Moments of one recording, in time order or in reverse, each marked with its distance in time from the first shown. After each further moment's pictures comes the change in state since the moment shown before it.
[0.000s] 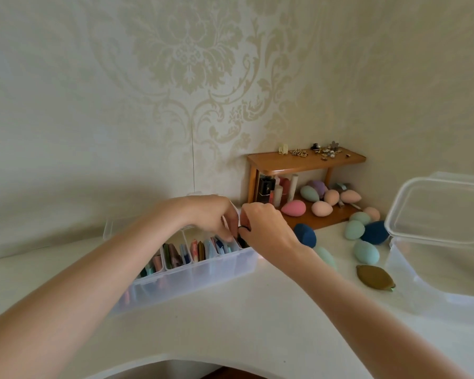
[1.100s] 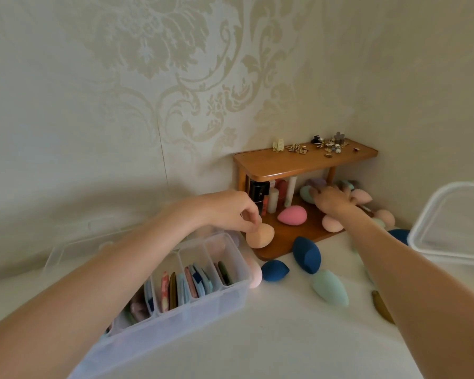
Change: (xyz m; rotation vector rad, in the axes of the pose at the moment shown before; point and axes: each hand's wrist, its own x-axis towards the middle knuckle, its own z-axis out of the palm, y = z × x) left_hand 0.089 0.006 -0.011 -0.032 0.039 0.176; right_hand 0.106 0.192 0.003 0.081 -0.131 0.660
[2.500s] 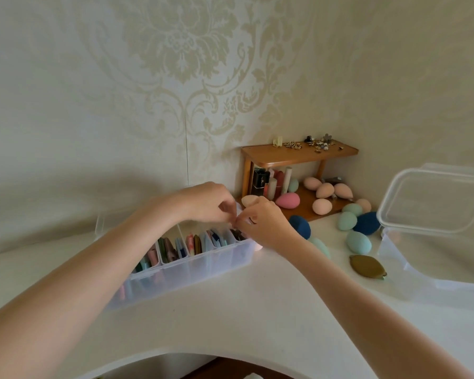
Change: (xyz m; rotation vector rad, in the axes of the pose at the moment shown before) left_hand -0.092 0.009 0.009 0.021 0.130 -0.086; right_hand -0.190 -0.076 0.035 0.122 0.013 -0.630
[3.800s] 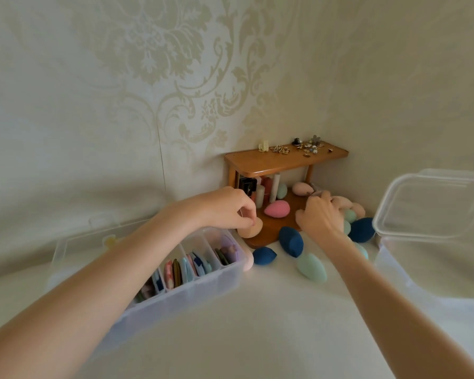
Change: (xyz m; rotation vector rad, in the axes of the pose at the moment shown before) left_hand 0.061 0.019 0.001 -0.026 -0.047 0.140; right_hand 0.030 0.104 -0.038 -0.356 0.242 0.626
